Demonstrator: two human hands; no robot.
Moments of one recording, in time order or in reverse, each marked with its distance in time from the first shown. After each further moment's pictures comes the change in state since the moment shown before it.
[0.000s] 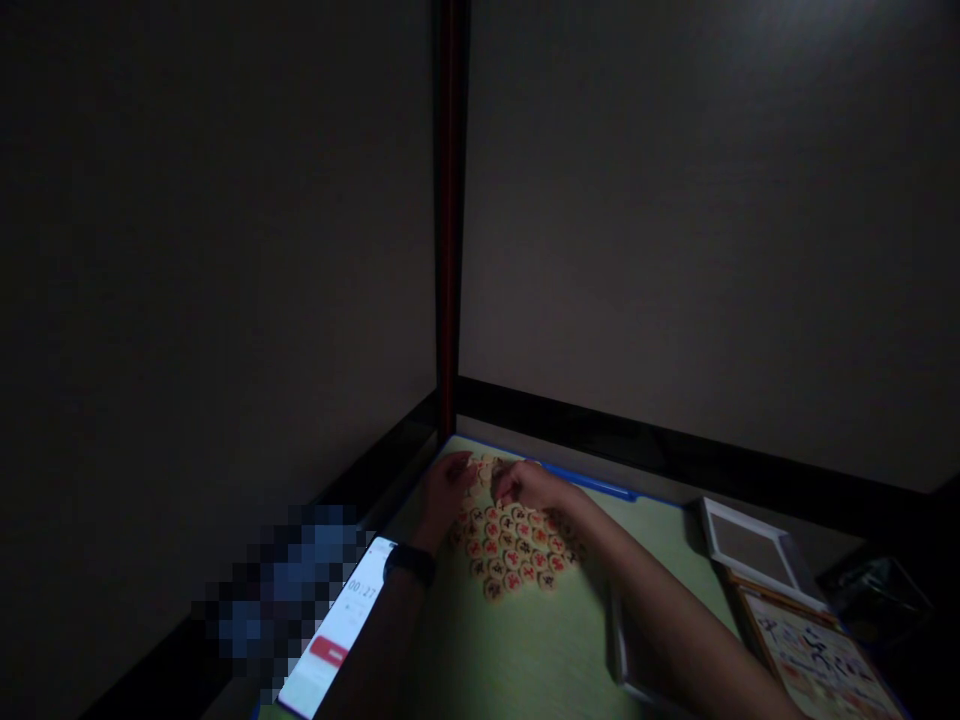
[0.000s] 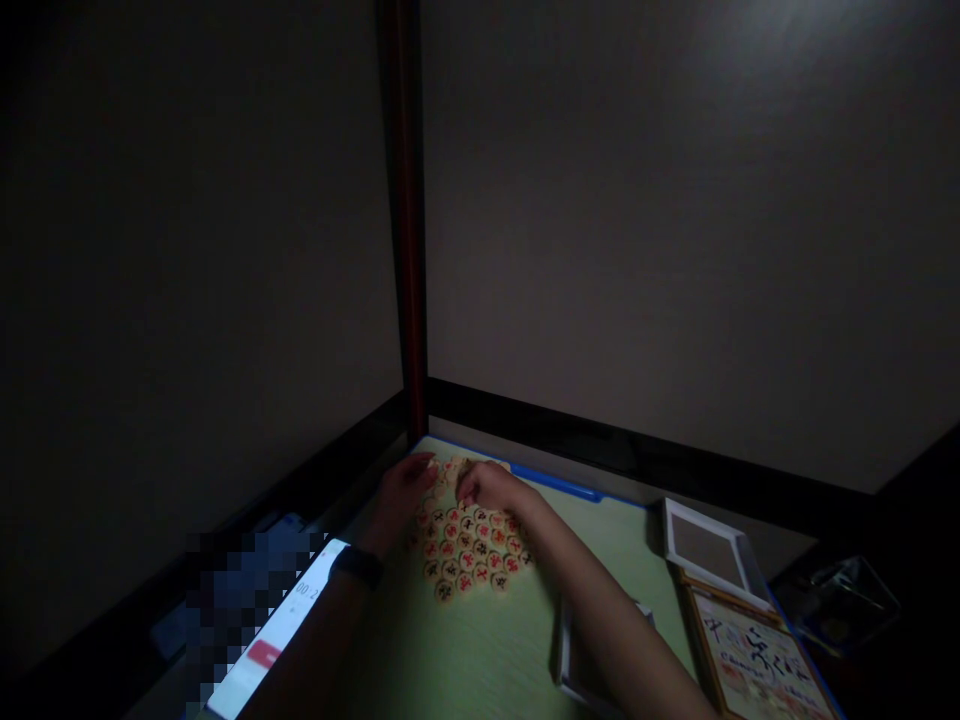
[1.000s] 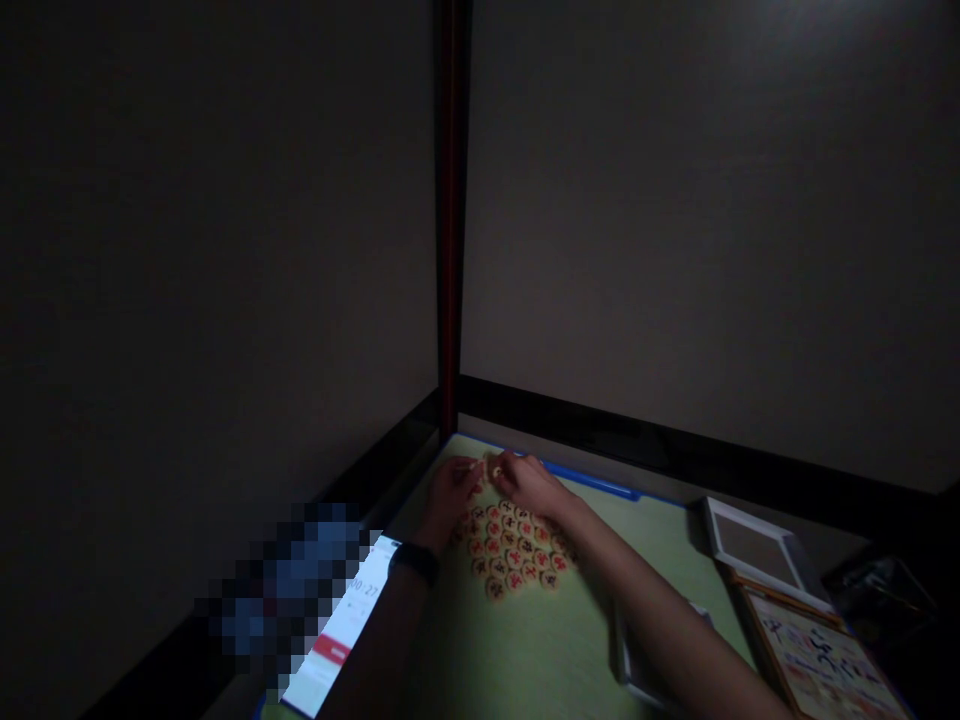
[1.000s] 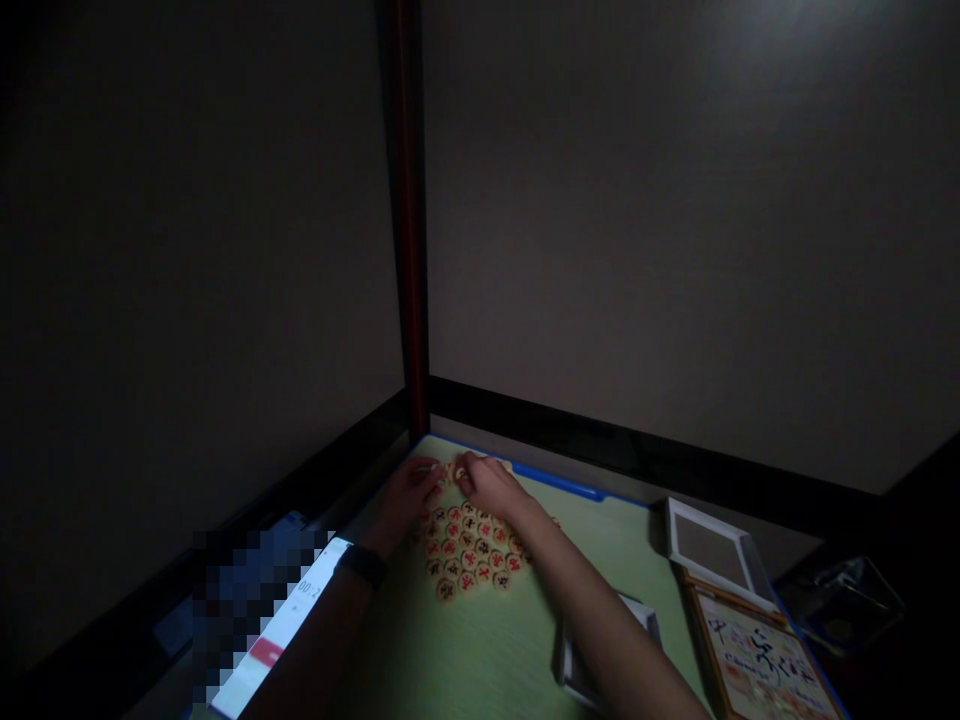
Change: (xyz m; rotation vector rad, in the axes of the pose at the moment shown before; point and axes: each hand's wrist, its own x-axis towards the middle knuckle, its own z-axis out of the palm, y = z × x) left_hand -0.009 0.006 0.006 -0.062 -0.036 -0.185; right_hand -0.009 -0.027 0.002 -0.070 0.285 0.167
